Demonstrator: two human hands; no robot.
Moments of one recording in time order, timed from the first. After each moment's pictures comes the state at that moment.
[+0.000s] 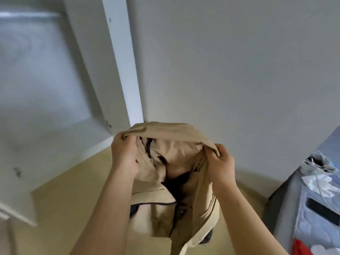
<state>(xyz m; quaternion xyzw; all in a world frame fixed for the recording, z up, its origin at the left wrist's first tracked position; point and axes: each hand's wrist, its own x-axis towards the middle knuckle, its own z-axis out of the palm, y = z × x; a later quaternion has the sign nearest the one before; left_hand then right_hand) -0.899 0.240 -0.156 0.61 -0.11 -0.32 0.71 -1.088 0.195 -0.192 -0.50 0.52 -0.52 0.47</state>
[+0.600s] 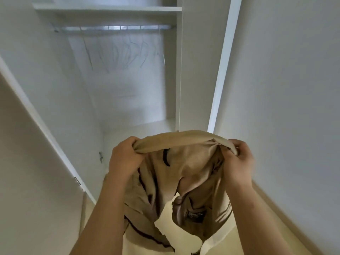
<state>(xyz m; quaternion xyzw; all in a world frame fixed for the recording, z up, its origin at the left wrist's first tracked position) -0.593 0.279 -0.159 0.87 -0.26 -0.02 0.42 -0.773 0.124 -0.162 -0.58 0.38 -0.50 0.52</state>
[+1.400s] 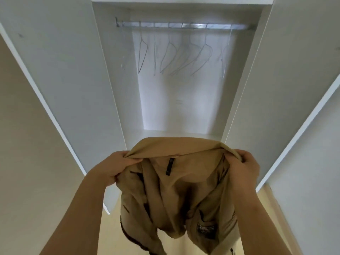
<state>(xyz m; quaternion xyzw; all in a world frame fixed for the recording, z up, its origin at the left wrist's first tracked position) -0.421 0.188 -0.170 0.80 0.01 -0.23 0.55 -0.534 -0.073 -0.170 -0.67 0.31 -0.32 0.59</state>
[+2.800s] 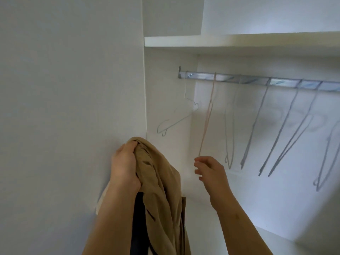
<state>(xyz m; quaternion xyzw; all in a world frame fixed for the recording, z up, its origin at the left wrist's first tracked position) 0.056 0.201 -0.077 0.52 0.21 0.17 0.81 0.069 0.024 -0.125 -0.76 0.03 -0.08 0.65</state>
